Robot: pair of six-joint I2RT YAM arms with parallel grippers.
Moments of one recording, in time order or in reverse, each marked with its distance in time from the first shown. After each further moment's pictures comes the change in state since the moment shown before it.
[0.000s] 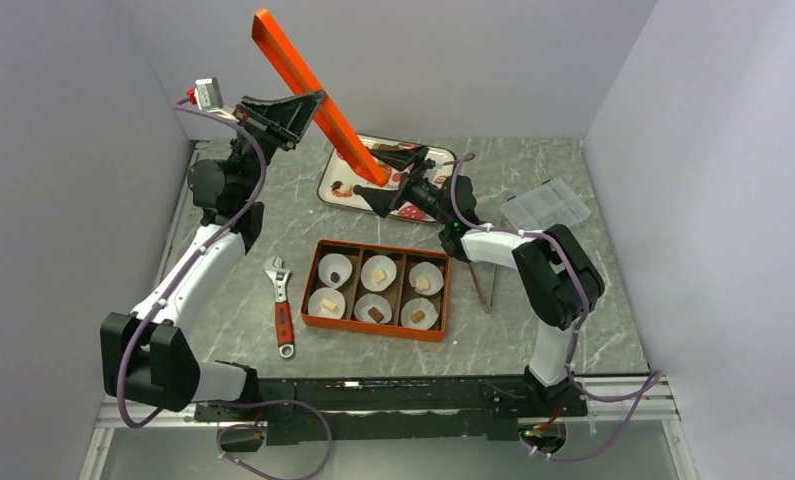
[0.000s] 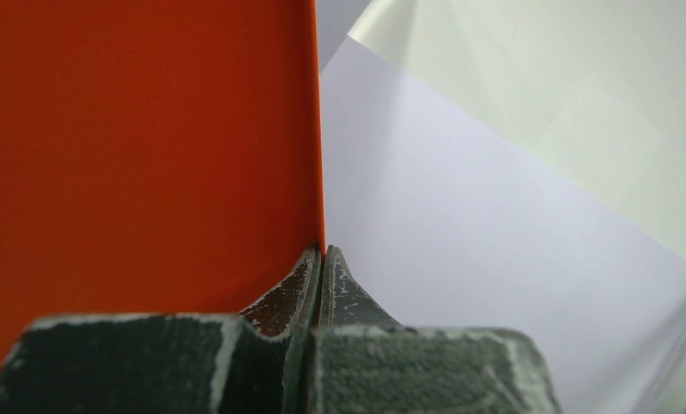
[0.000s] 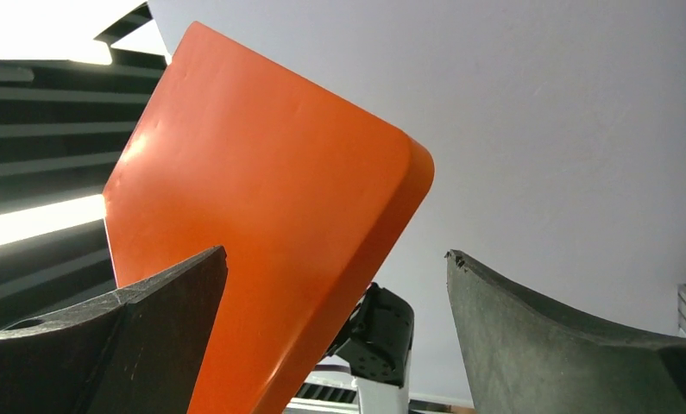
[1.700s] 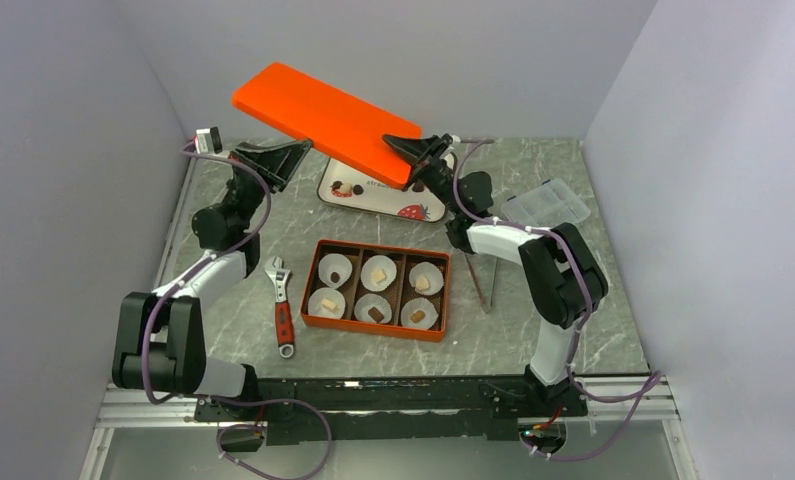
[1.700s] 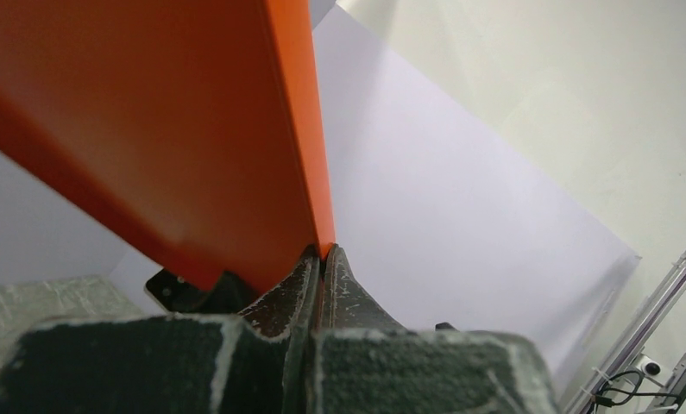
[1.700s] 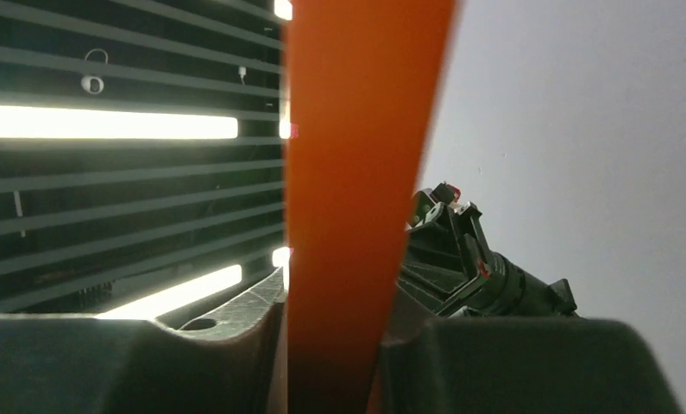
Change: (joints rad) left arm 0.122 0.079 -0.331 0.511 0.145 -0.256; right arm -0.038 0.013 0.054 0.289 0.061 0.039
